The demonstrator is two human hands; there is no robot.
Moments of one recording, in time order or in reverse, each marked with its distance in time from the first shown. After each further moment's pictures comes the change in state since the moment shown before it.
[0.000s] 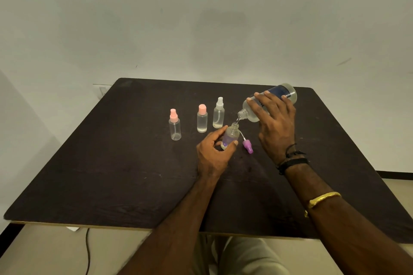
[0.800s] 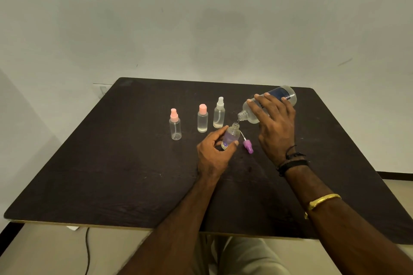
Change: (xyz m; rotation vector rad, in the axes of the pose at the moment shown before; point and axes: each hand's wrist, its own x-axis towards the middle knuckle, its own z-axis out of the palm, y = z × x) left_hand 0.000 -0.003 0.001 -0.019 0.000 -0.028; right_hand -0.005 0.001 0.007 0.015 0.031 -0.010
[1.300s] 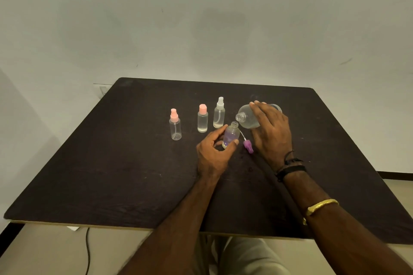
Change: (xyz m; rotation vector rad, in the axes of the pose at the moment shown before) left_hand -0.002 0.007 0.001 -0.052 0.029 -0.027; right_hand -0.016 -0.002 0.011 0.141 -0.055 0.077
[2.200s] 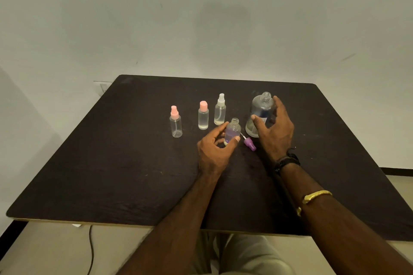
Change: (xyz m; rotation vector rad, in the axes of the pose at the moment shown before) left_hand -0.001 0.006 -0.003 0.052 -0.058 -0.074; right_hand 0.000 0.000 0.016 0.397 0.051 0.618
